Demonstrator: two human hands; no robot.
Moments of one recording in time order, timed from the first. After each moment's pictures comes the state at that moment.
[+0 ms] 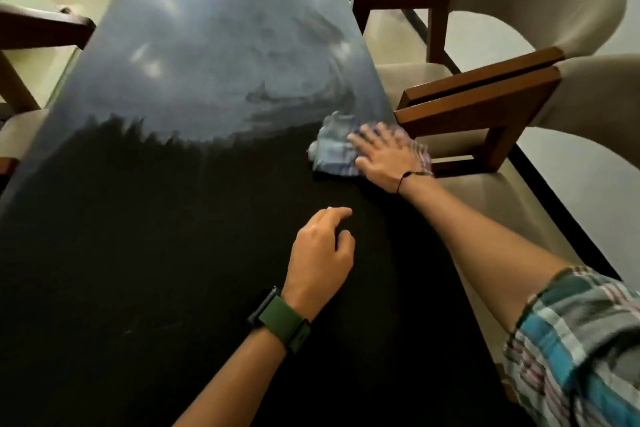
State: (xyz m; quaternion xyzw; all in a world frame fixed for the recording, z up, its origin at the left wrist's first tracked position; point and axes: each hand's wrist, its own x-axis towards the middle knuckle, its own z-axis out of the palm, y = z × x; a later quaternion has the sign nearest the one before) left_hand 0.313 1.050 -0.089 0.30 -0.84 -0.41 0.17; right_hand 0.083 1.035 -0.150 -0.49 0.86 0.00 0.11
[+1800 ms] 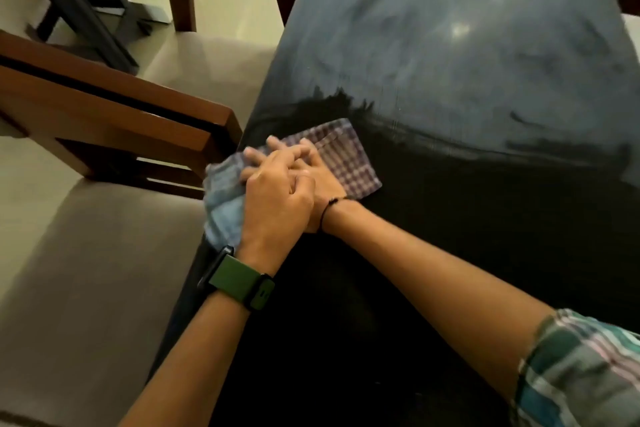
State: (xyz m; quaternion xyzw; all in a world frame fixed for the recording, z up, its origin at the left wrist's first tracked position) left_hand 0.537 0.755 -0.087 0.54 -0.71 -0.37 0.25; right_hand 0.445 0.737 -0.142 -0.79 0.59 -0.01 0.17
